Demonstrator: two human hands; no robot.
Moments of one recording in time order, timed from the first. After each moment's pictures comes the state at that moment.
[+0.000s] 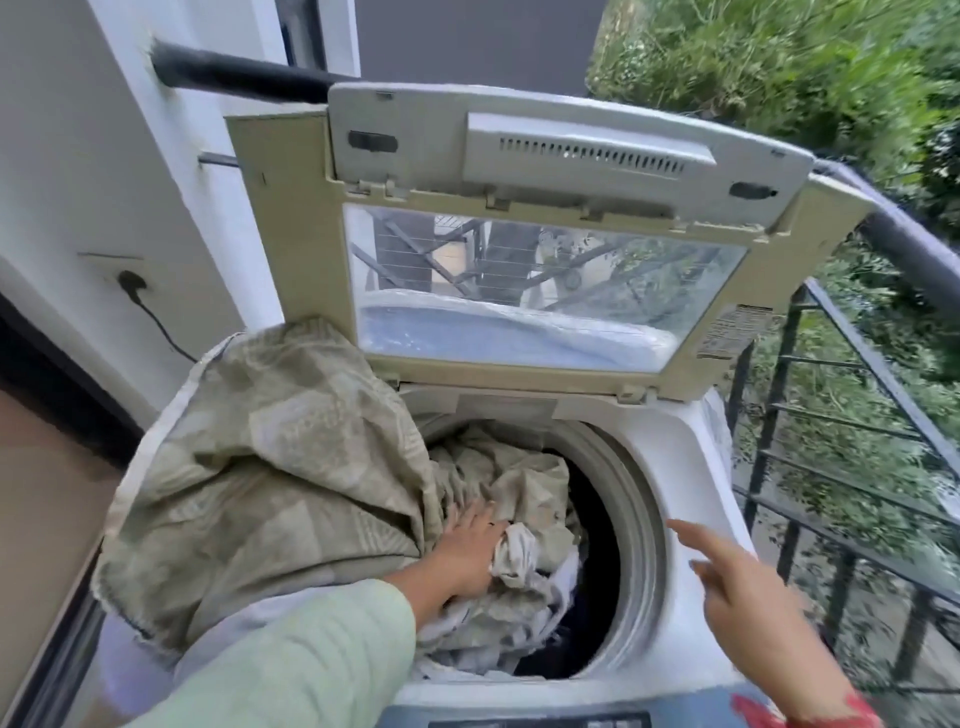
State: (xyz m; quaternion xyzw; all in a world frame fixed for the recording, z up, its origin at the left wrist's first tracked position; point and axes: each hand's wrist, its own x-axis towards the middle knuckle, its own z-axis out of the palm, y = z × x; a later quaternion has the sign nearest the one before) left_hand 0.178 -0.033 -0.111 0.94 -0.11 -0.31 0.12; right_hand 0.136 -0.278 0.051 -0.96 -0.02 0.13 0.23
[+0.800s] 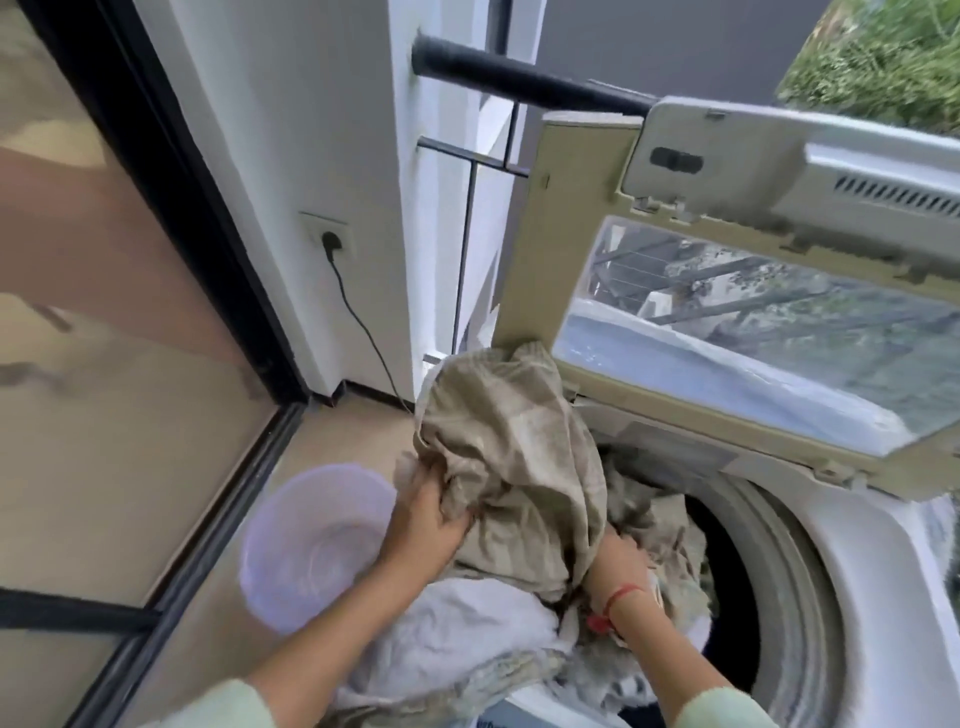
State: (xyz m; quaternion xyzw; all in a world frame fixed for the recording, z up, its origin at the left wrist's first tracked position) left_hand 0.081 0.143 -0.062 0.84 0.26 0.07 0.47; right_hand 0.179 -0.064 -0.085 -0.96 -0.12 0.25 0.02
